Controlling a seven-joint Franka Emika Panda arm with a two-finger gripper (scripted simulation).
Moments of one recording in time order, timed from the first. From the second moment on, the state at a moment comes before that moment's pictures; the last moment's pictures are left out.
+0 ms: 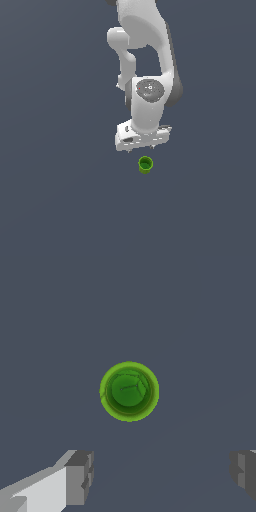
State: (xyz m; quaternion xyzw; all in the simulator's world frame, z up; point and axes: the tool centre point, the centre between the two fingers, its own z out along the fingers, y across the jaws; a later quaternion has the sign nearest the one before) arm 0.035 0.053 0.136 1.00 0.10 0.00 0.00
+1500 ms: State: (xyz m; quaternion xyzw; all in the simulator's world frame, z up) arm 0.063 0.081 0.045 0.99 0.17 0.00 0.00
